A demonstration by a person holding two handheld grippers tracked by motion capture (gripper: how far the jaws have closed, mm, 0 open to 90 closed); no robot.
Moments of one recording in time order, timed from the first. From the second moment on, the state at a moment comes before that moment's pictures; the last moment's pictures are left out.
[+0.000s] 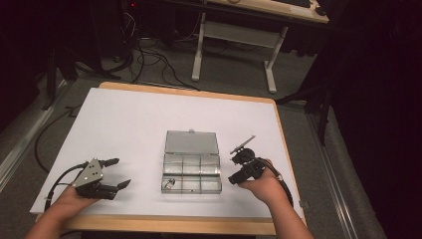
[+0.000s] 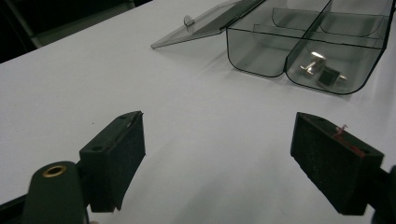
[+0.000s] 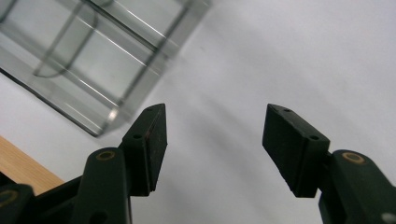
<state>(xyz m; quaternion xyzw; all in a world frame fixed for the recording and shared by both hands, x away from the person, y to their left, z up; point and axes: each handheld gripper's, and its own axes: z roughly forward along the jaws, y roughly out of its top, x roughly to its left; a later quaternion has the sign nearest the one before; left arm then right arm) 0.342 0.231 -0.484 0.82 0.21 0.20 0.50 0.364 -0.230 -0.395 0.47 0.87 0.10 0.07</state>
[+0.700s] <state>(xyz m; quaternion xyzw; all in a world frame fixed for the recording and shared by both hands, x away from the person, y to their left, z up) 0.342 0.231 -0.484 0.81 0.22 0.20 0.50 0.353 -0.271 -0.416 0.51 0.83 0.19 0.11</state>
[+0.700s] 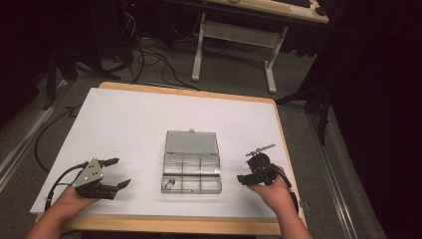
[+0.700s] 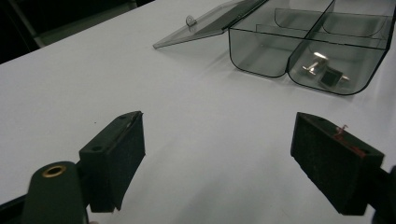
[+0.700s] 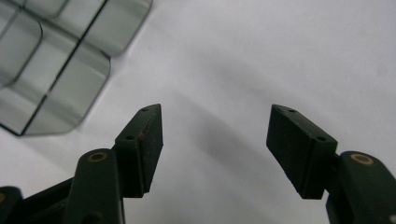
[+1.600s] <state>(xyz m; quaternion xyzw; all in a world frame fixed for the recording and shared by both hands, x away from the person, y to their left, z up) 0.342 0.229 -0.484 0.82 0.22 0.21 0.49 0.304 -0.318 -0.467 0.58 0.70 0.33 0.26</state>
